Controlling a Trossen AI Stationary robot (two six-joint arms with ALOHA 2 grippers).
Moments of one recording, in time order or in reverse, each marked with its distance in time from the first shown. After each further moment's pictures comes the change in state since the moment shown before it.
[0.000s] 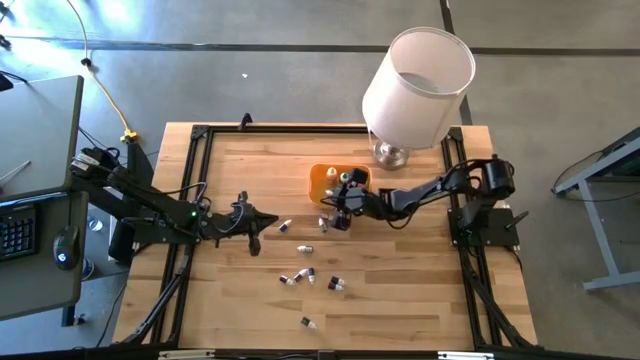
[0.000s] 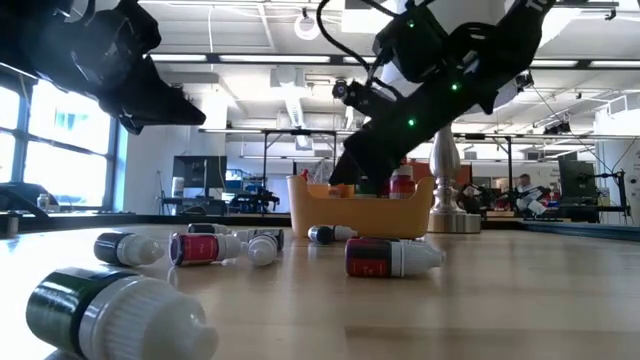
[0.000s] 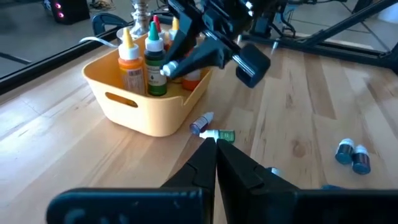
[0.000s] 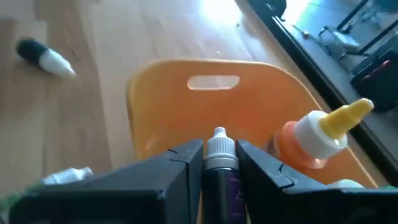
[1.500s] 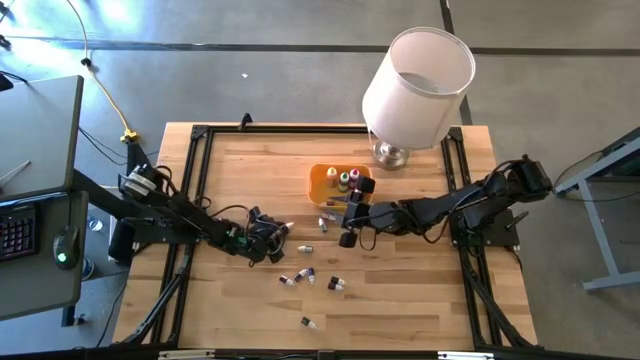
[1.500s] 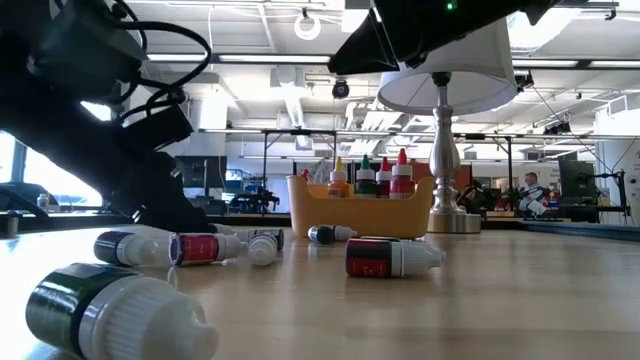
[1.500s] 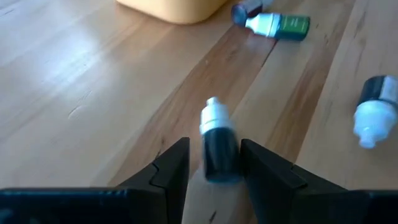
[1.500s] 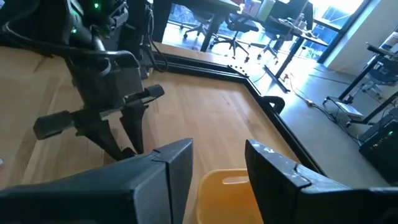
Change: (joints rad) left arm 0.001 0.649 0.130 0.062 -0.079 -0.307; right arm 0.214 -0.269 0.030 -0.041 0.113 -0.063
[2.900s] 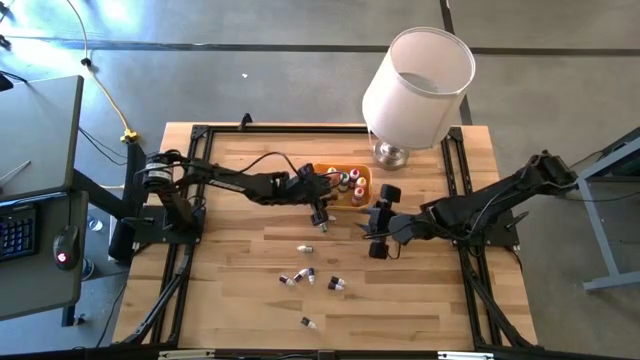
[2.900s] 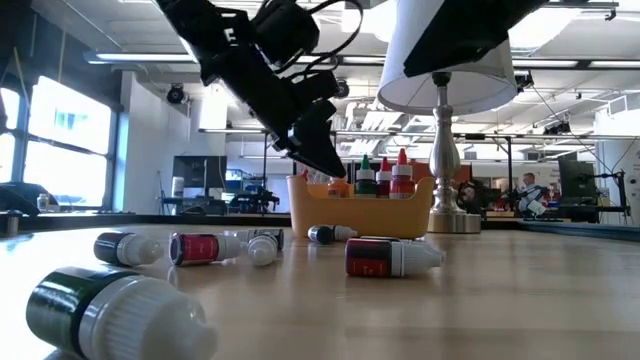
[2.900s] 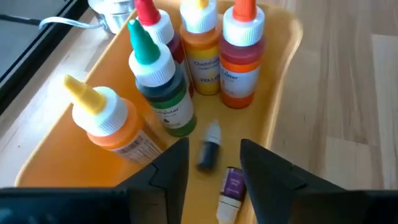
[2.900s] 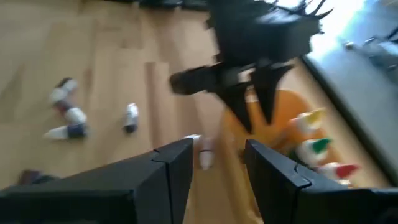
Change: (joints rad) left arm 0.490 0.100 0.636 -0.394 0.506 0.619; right arm 0.127 -0.238 0.000 -0.574 -0.007 0.308
